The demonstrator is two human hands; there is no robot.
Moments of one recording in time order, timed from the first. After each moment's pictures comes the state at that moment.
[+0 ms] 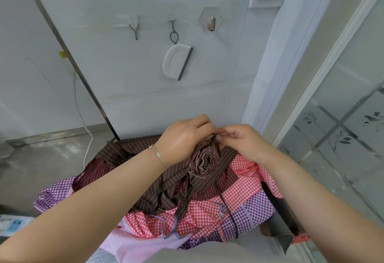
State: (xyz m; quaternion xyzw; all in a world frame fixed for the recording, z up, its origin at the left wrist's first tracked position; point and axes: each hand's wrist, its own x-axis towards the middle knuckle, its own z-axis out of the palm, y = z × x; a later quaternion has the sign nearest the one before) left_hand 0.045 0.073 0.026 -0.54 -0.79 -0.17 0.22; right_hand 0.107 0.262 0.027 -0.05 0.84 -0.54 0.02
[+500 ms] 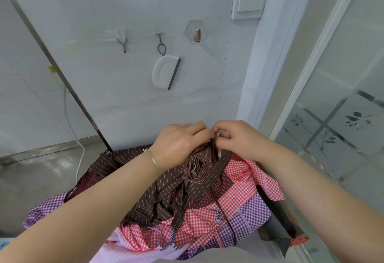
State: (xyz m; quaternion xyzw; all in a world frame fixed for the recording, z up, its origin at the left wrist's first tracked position) left_hand 0.044 0.081 0.037 -0.57 -0.76 -0.11 0.30; right_hand 0.111 0.269 0.064 -0.08 0.92 -0.37 0.02
